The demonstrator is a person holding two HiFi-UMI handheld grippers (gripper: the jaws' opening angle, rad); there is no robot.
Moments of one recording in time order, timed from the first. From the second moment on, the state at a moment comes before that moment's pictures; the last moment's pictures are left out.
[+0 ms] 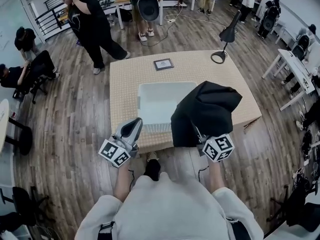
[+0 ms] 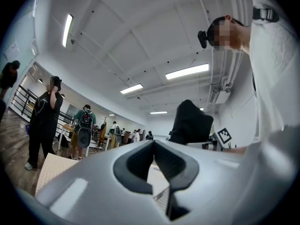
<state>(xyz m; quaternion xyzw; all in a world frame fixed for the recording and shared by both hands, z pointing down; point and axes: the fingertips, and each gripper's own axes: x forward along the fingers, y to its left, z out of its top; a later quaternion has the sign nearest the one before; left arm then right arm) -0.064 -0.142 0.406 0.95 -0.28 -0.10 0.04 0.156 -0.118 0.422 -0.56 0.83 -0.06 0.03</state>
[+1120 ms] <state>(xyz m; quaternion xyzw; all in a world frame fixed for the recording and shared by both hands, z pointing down) -0.088 -0.005 0.398 0.97 -0.23 -0.07 0.05 0.073 0.041 0.455 -0.56 0.82 -0.11 0.02</state>
